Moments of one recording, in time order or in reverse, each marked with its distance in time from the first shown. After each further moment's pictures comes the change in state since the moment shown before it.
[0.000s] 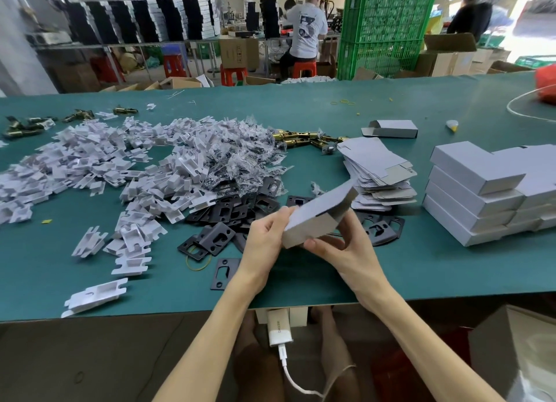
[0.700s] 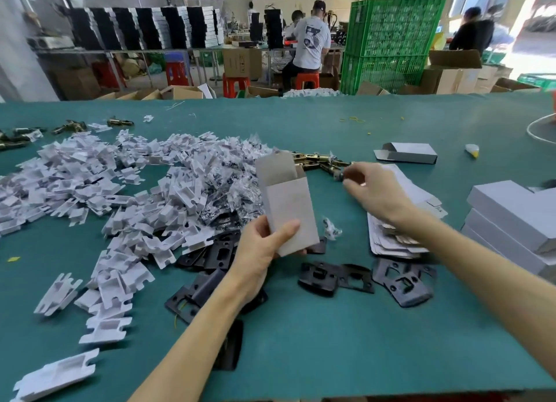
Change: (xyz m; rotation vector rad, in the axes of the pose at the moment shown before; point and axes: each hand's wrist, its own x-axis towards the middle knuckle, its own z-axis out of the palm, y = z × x) left_hand 0.083 0.008 -0.026 -0.235 -0.054 -0.069; right_hand 0.202 -0.023 -0.046 -0.960 0.007 -0.017
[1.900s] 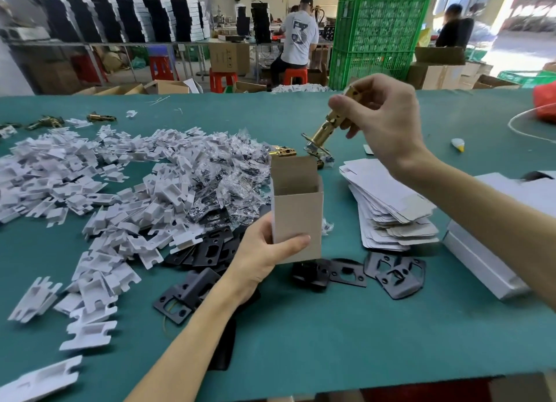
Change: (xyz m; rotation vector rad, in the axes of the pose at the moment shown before) left_hand -0.006 -0.007 0.003 0.095 -0.207 0.067; right_hand 0.006 -0.067 -0.060 0.499 0.317 -0.247
